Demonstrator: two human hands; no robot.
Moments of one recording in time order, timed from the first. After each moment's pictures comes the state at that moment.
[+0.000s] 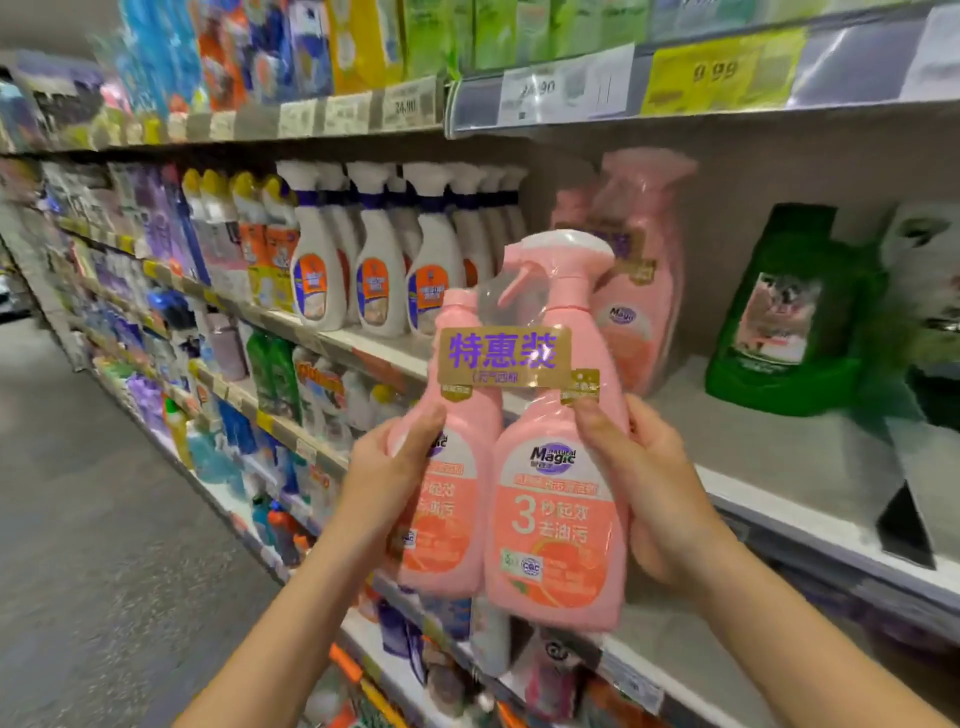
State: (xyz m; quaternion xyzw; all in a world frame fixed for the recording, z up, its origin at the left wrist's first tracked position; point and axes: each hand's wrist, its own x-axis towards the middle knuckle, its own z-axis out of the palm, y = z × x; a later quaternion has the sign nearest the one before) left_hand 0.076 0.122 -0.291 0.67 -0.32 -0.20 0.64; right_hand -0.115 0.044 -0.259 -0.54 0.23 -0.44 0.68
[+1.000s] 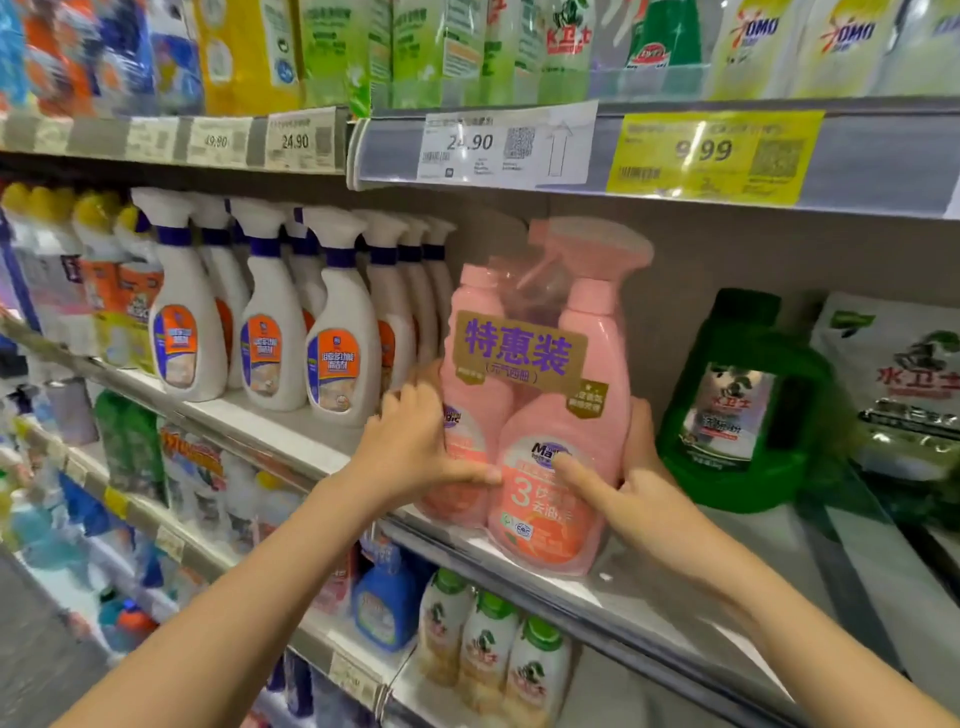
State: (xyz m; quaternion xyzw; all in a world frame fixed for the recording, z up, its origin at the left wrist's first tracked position) left_hand 0.103 -0.052 -0.235 0.76 -0.61 -0.01 0.23; right_hand -0.118 -0.086 -0.236 -0.76 0.37 -0.29 0.45
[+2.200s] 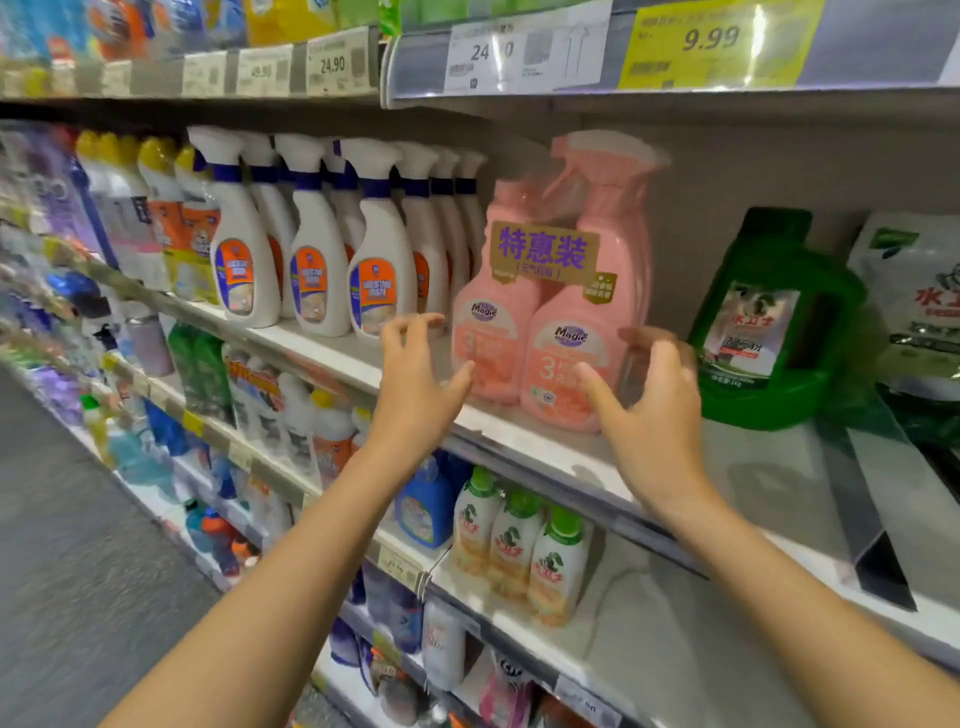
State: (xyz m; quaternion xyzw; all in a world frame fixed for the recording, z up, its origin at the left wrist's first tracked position) left_hand 0.079 -0.002 -0.259 0.69 -0.51 0.03 0.52; right_hand -0.110 -0.050 -0.249 -0.73 0.39 -0.53 0.20
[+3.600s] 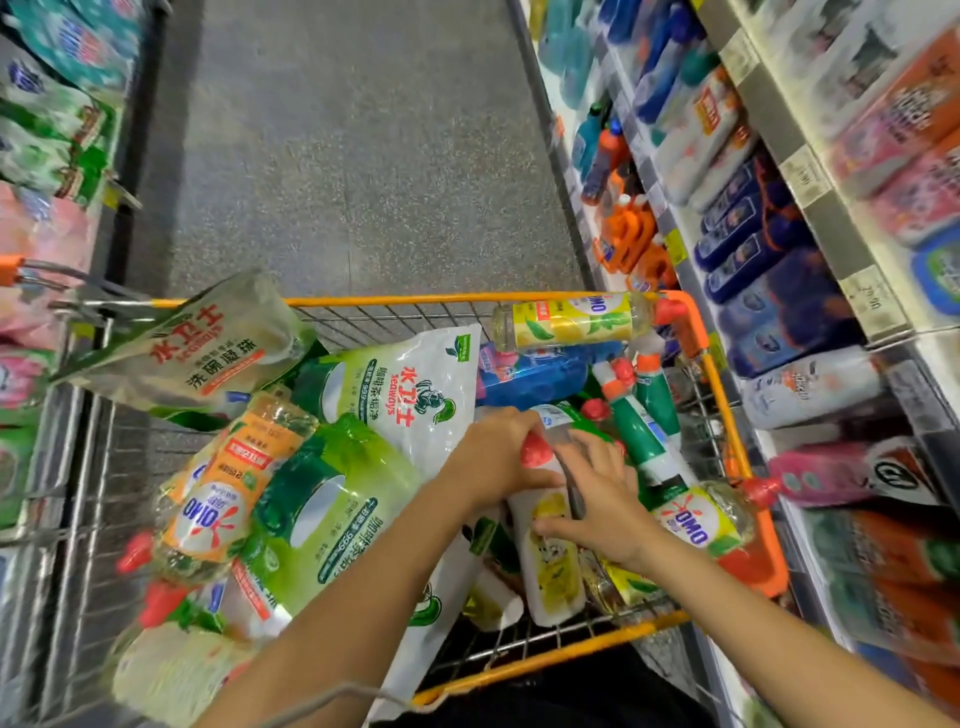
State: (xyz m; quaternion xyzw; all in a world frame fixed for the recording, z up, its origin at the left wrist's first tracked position) left_hand 0.096 0.419 -0.566 0.89 -0.24 -0.28 0.27; right_hand 0.010 0.270 -0.587 -0.92 0.04 0.23 0.32
